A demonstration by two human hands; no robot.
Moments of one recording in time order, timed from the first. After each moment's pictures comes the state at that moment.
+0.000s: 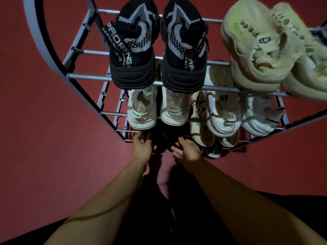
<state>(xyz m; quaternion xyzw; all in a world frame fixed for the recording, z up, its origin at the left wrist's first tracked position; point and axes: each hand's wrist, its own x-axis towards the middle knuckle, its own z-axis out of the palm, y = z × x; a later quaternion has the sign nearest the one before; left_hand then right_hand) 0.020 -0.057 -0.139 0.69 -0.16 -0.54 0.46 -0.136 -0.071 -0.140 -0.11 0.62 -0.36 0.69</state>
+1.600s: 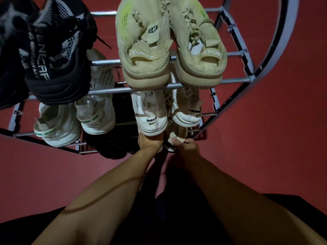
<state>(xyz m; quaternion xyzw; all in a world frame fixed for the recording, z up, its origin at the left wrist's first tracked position) -0.176 -0.104 -0.147 0.76 -0.50 -0.39 0.16 -0.309 -0.052 -0.136 -0.22 0.74 -0.36 0.53</state>
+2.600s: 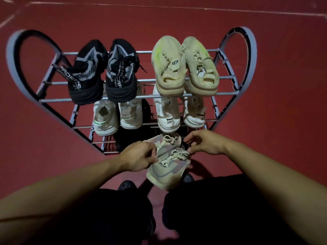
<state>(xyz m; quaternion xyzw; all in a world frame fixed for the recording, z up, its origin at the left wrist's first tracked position) -0.056 -0.022 0.018 0.50 -0.80 -0.34 -0.01 -0.344 -0.044 0.040 -0.68 0.56 0.00 0.48</state>
